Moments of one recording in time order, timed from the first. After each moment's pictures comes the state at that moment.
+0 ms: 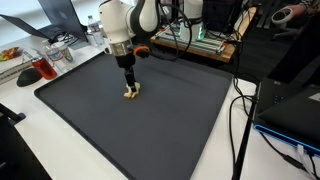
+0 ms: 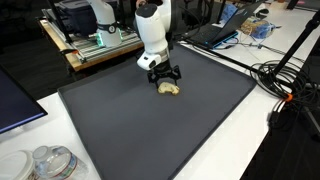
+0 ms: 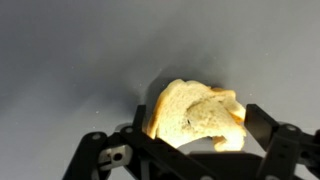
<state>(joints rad) -0.10 0.54 0.06 -2.13 0.49 2.76 0.25</state>
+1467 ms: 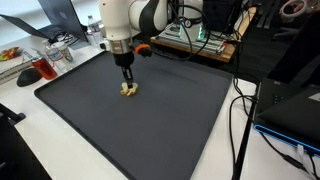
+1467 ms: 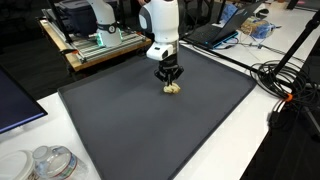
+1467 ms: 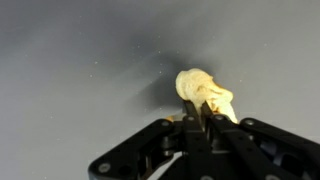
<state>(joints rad) 0.08 0.51 -0.11 -2.10 0.21 2.73 0.38</state>
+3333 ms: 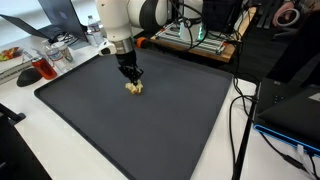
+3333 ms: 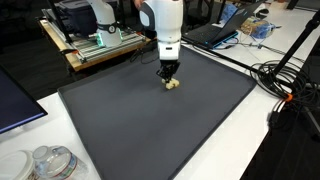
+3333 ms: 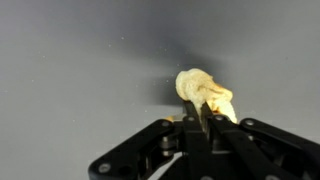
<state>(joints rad) -0.01 0.49 -0.01 -2.08 0.10 2.60 -0.12</state>
